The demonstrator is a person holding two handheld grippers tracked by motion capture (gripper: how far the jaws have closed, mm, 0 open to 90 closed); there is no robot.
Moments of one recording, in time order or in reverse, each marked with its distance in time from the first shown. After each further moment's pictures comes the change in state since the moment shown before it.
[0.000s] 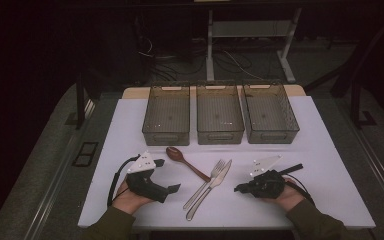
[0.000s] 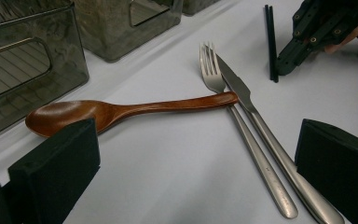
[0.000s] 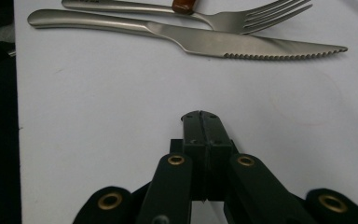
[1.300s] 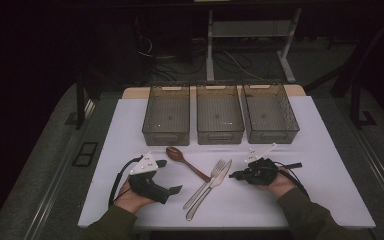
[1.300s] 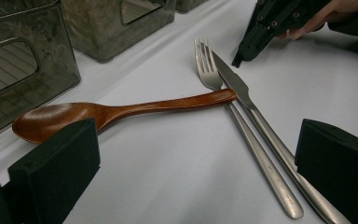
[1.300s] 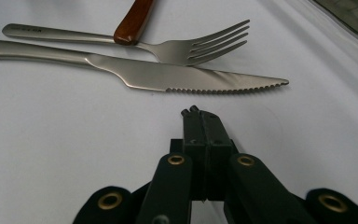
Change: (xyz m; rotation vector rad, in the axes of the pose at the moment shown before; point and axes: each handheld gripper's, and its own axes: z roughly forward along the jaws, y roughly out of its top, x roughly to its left) left arm 0.000 -0.004 0.007 -0.001 -0.020 0.029; right arm -0.026 0.018 0.012 -0.017 -0.057 0.026
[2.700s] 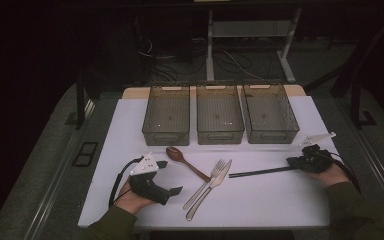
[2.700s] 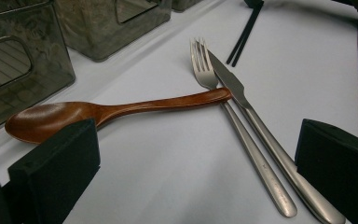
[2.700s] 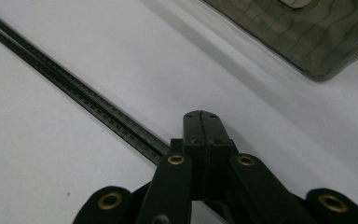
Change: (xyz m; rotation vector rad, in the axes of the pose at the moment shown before) left arm -0.002 0.000 0.000 0.004 -0.008 -0.002; right arm -0.084 -0.077 -0.094 0.079 -0.294 0.232
